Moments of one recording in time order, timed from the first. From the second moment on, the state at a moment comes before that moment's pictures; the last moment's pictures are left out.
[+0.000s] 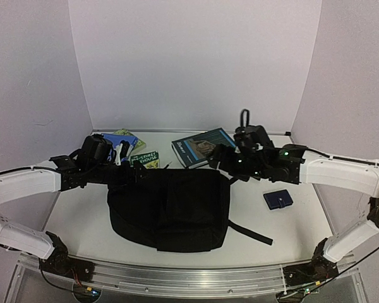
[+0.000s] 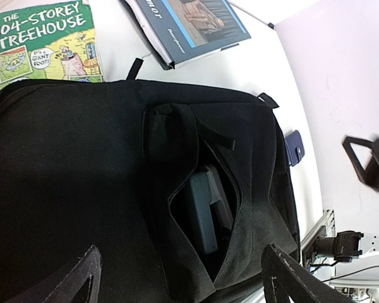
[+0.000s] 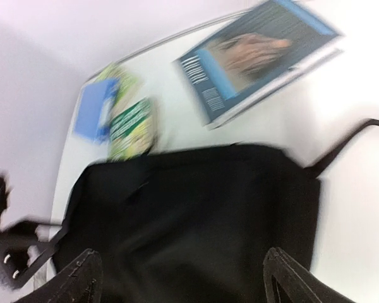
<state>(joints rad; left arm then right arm) -0.68 1.21 0.79 -0.23 0.21 -0.72 0.93 1.47 1.15 -0.32 0.29 0.91</state>
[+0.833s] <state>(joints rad) -0.65 1.21 0.77 -0.22 0.26 -0.74 0.15 1.15 0.44 -0.30 0.13 1.13</state>
